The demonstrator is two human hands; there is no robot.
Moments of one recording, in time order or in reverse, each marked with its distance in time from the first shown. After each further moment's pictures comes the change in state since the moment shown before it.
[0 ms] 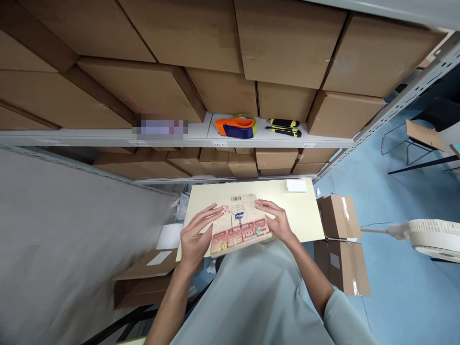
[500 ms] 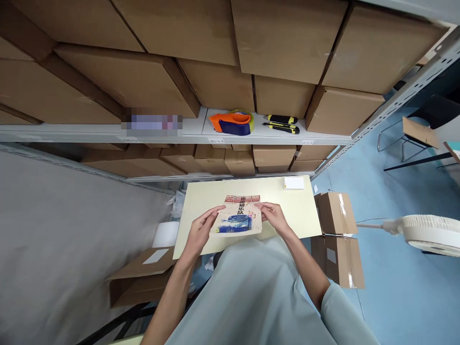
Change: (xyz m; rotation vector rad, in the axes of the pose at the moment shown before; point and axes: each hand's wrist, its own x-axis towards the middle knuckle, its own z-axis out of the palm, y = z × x) left_hand 0.008 -0.018 0.011 -0.242 -0.122 -0.614; right_hand 0.007 0.033 0.005 0.223 0.046 0.552
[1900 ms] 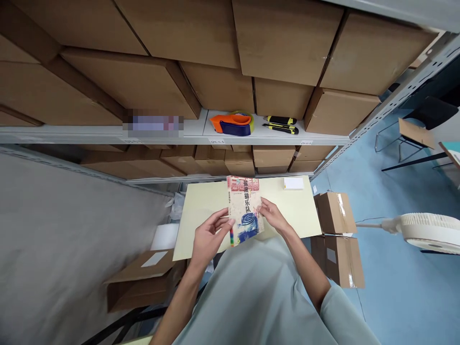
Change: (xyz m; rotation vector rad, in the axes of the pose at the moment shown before) left_hand -0.033 0.014 0.032 -0.073 0.016 0.156; right_hand -0.001 -0.001 0.006 0.028 -0.150 -0.096
